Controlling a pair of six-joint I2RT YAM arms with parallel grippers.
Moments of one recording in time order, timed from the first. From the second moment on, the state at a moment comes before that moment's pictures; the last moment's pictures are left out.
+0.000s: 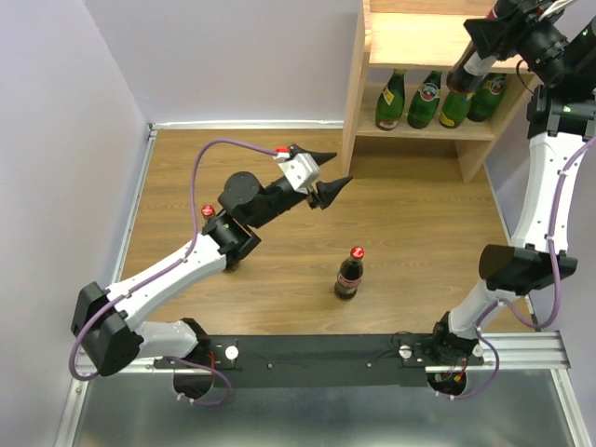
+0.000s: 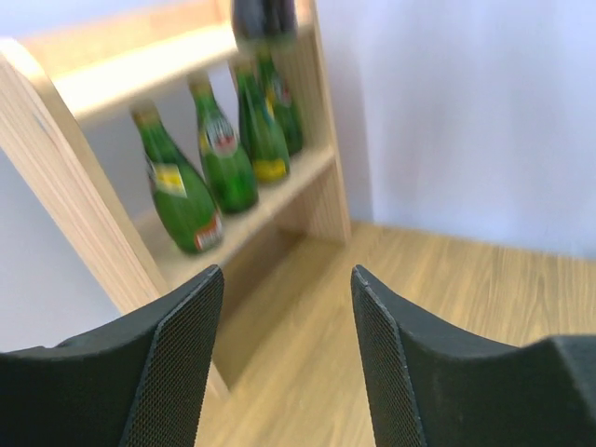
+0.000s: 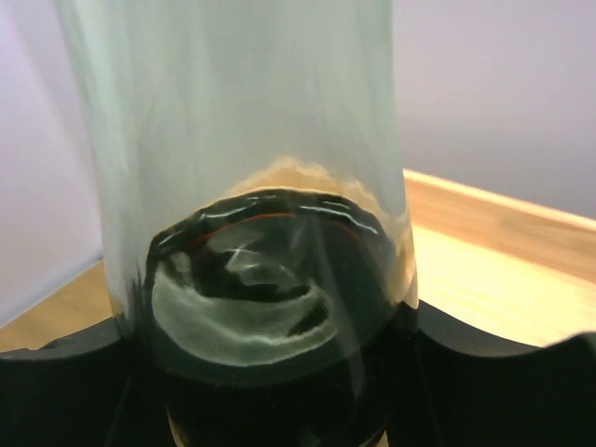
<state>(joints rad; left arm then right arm) -0.81 1.25 1.02 0.49 0.25 0.12 -0.22 1.79 2.33 -0.20 -0.70 0.21</state>
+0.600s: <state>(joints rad) -0.79 1.21 1.31 0.48 0.38 -0.02 -0.22 1.32 1.60 -0.10 -1.14 0.22</state>
